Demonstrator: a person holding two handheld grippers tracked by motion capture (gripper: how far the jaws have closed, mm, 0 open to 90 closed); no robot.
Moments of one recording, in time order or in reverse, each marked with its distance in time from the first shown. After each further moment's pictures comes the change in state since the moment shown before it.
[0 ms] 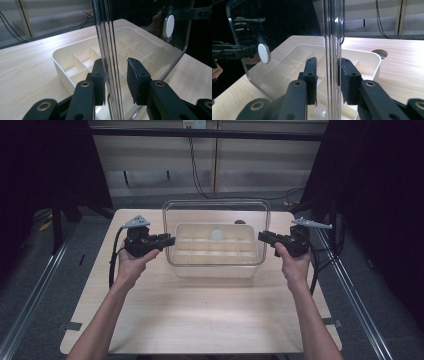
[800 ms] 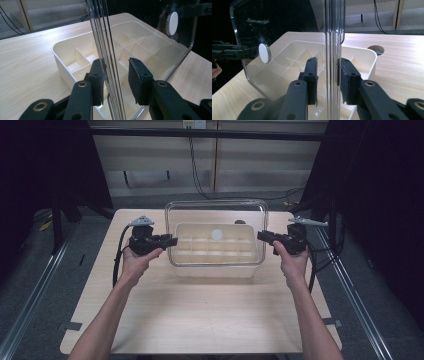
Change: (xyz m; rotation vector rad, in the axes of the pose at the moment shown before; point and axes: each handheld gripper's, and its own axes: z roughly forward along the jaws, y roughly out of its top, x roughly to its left) left arm 0.013 -0.004 0.020 0.031 0.008 -0.023; right arm -0.011 0.001 0.013 0.037 -0.021 0.008
